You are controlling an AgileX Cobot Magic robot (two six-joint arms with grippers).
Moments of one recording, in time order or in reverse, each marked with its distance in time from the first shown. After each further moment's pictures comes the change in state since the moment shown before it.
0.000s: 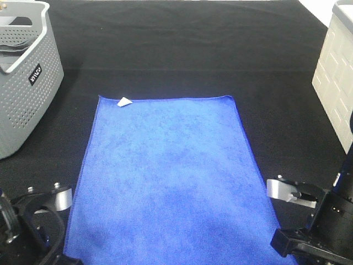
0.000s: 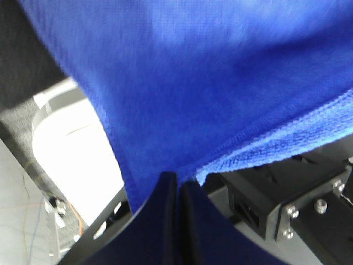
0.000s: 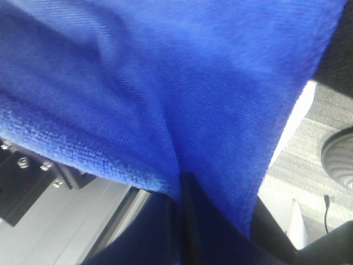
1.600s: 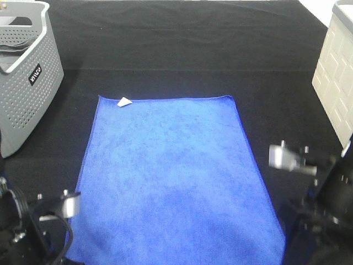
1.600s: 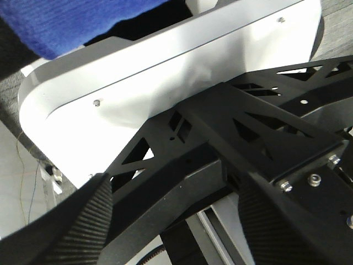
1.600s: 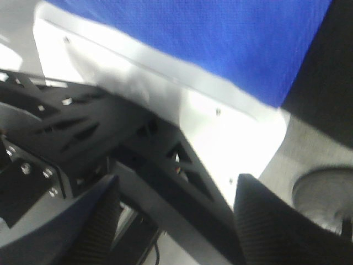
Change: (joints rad) left arm 0.000 0.069 -0.039 -0.035 0.096 0.050; right arm -0.008 -0.110 -0.084 -0.041 0.047 -0.025
